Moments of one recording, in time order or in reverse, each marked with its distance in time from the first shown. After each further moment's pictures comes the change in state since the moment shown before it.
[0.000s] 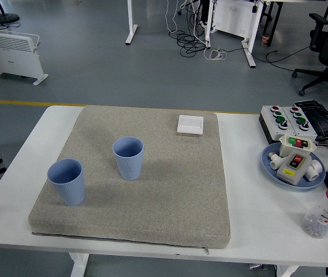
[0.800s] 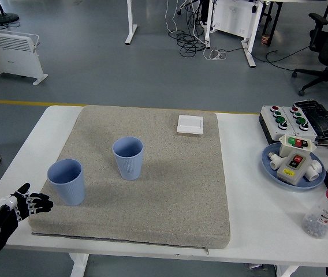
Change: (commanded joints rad) left arm 0.051 0.057 0.209 -0.038 0.326 -0.026 -0.026; right arm 0.004 -0.003 -0.004 0.000 -0.003 -0.001 -0.003
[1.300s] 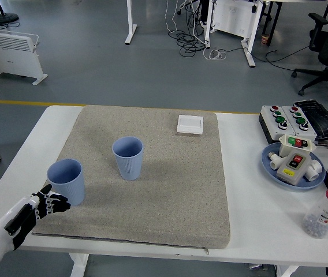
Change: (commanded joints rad) left arm -0.117 0.005 0.111 0.075 0.041 0.003 0.000; right arm -0.003 0.000 -0.009 0.000 0.014 0.000 0.001
